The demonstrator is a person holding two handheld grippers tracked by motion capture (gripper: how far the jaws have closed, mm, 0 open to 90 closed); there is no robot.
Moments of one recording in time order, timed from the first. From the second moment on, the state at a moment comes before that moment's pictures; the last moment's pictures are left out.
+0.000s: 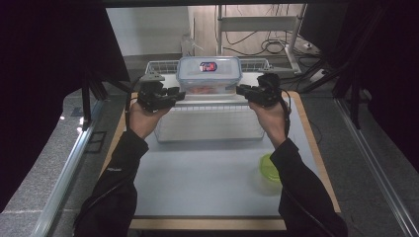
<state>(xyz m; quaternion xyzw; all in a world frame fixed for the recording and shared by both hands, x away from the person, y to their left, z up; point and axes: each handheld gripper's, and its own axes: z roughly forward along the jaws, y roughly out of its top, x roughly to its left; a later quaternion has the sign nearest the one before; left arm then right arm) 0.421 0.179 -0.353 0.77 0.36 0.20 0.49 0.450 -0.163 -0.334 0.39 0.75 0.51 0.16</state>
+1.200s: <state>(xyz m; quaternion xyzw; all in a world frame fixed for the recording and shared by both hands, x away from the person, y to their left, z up) 0.315 0.183 -0.421 0.79 0.32 0.19 0.49 0.370 -0.184 -0.399 0.31 0.80 0.48 0.16</state>
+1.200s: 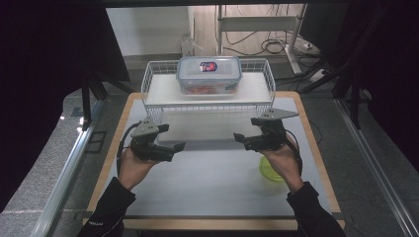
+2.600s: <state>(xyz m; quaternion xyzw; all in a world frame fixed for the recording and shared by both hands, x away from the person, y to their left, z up) 0.235 0.196 -0.508 0.81 0.33 0.22 0.42 0.286 -0.208 -0.471 0.31 0.84 0.41 0.17</state>
